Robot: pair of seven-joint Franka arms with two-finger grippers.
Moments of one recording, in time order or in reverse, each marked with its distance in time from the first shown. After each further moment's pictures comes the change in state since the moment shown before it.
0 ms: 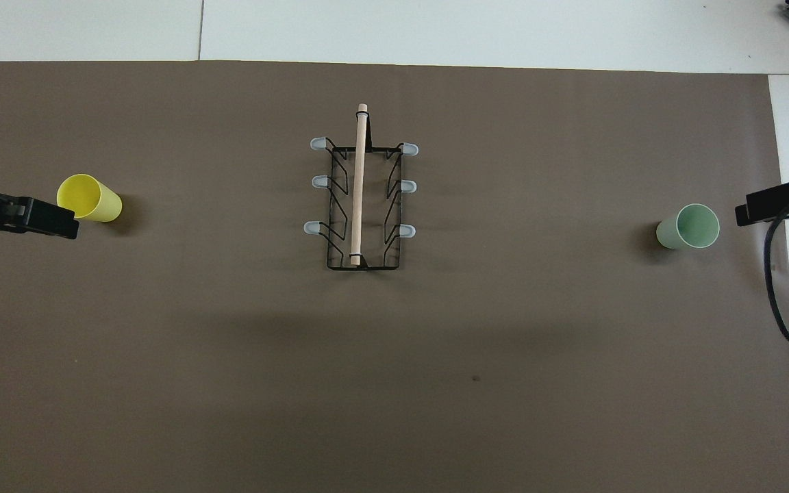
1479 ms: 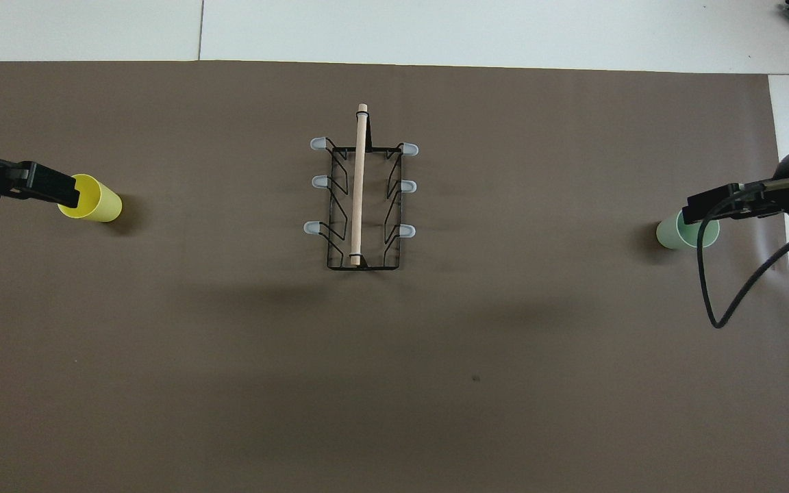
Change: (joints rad) left arm 0.001 0.146 0.013 0.146 0.004 0.000 -0.001; right arm 0.043 0.003 0.001 -0.167 -0.008 0.170 0.000
